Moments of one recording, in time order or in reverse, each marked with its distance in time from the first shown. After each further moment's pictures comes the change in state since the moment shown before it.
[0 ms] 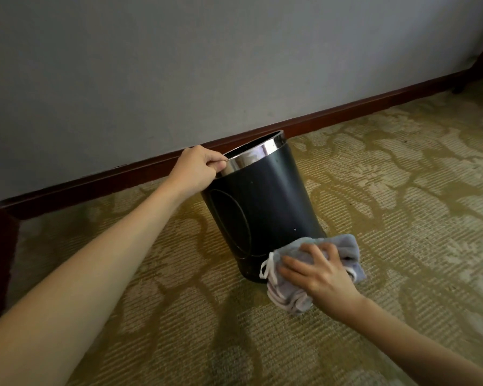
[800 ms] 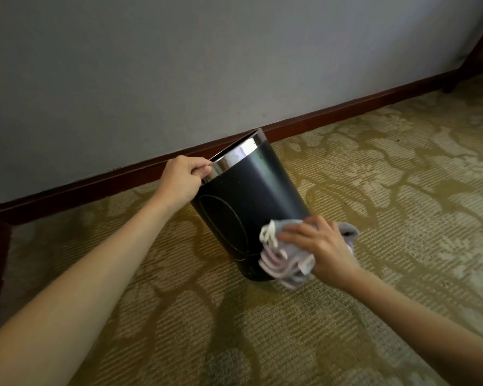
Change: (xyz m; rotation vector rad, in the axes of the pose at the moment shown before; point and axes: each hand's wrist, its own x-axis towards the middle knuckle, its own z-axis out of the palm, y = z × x) left_hand -0.009 -0.019 0.003 -0.086 0.095 -0.004; right_hand 0.024 0.034 -0.013 0.323 0.055 0.271
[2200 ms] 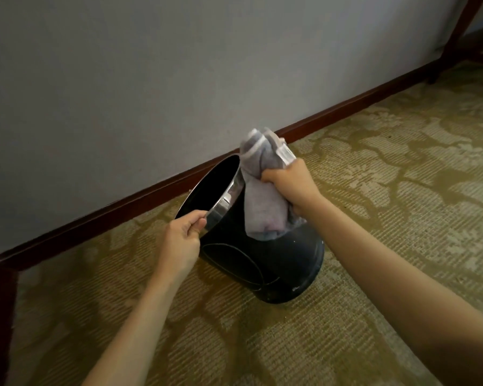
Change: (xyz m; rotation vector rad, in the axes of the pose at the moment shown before) left_hand -0.059 0.001 0.025 -0.149 0.055 -0.096; right_hand 0.145 0.005 -0.043 0.954 0.310 0.842
